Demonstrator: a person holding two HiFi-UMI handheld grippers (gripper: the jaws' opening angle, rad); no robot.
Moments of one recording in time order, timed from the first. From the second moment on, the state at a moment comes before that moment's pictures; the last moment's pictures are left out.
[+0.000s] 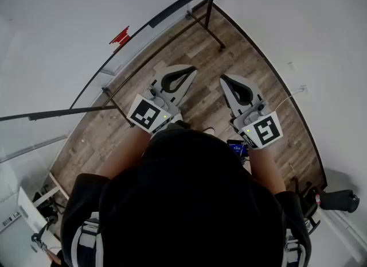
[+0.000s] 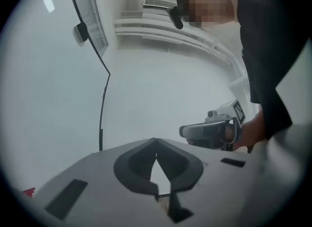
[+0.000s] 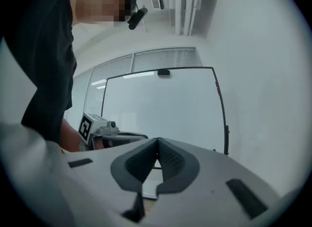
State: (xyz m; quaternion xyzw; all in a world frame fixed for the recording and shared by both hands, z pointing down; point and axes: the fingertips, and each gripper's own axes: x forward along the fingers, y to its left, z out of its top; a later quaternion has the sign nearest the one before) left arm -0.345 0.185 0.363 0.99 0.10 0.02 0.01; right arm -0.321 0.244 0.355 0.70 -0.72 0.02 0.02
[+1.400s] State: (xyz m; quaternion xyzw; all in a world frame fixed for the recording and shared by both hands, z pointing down) left arm -0.349 0.078 0.371 0.99 0.13 0.00 0.02; right arm -0.306 0.132 0.372 0.73 -0.68 0.05 0.00
